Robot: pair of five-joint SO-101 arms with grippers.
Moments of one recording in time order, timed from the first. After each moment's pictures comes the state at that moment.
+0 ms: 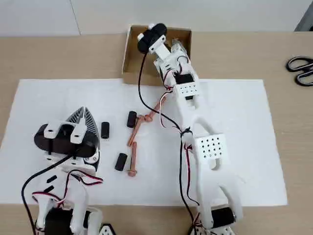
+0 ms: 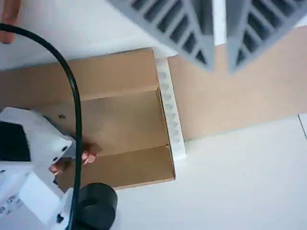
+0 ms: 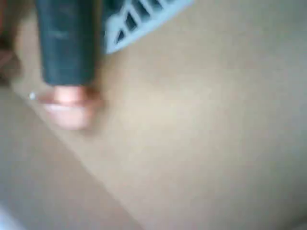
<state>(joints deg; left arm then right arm) 2.1 -102.2 75.2 45.1 -4.9 -15.6 66.2 -55.6 20.6 30.5</state>
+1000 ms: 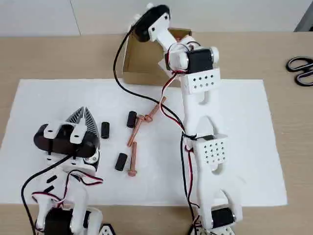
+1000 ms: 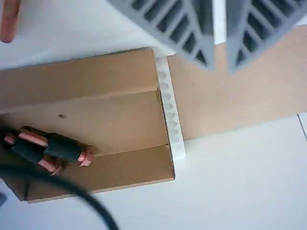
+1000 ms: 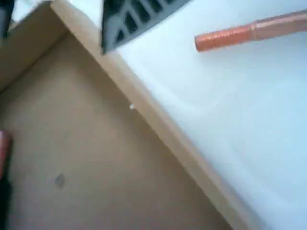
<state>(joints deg) 2.1 -102.2 75.2 45.1 -4.9 -17.7 52.7 -94.2 96.8 28.5</state>
